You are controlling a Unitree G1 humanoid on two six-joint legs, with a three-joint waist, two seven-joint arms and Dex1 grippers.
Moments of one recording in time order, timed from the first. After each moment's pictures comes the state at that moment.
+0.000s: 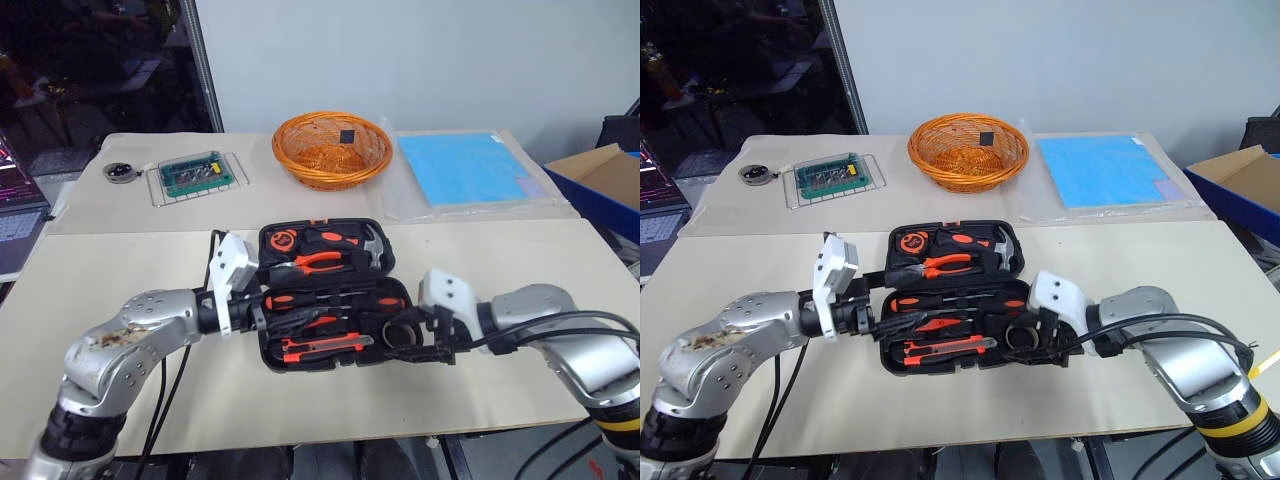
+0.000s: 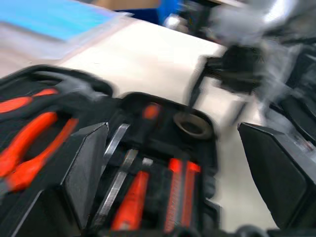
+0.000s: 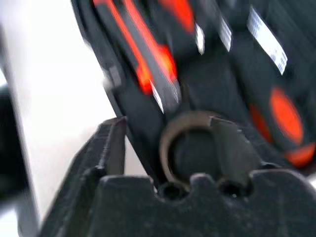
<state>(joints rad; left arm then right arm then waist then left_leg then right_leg) -0.30 0.63 0.03 -0.50 -0.79 0.79 -0.68 -0.33 -0.88 0.08 -0.53 0.42 0.80 1.03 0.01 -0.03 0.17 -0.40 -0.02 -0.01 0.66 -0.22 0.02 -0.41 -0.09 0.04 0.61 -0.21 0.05</state>
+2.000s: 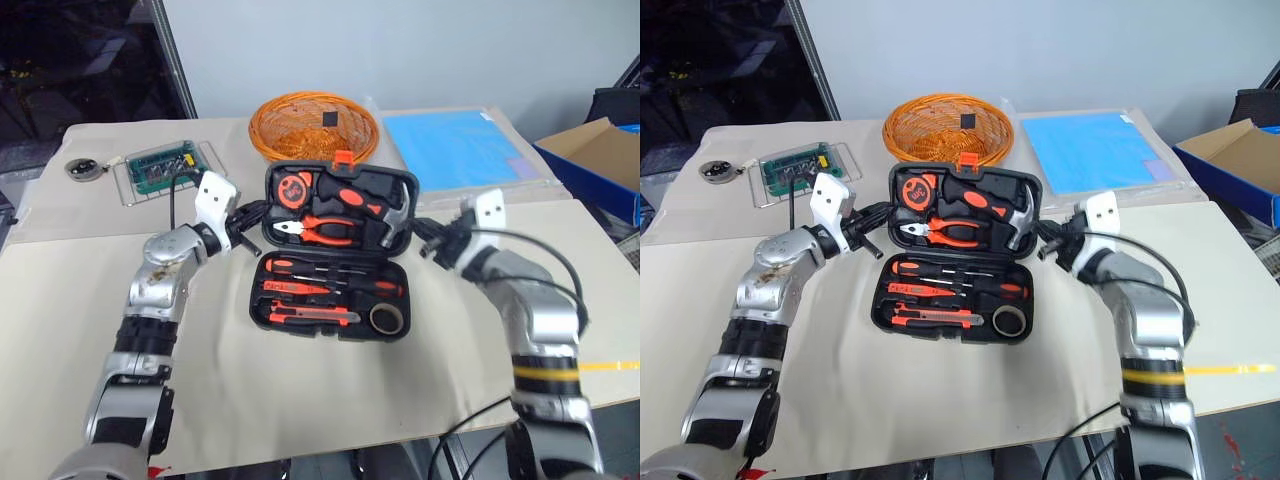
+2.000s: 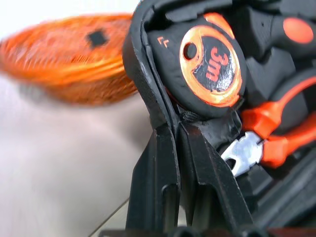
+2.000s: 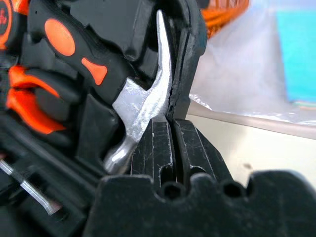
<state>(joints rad) -0.63 0.49 0.01 0.26 -0.26 0.14 -0.77 -0.38 -0.43 -0.16 -0.21 0.28 0.55 0.58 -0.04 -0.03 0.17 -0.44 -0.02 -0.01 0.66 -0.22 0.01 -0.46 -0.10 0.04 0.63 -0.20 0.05</state>
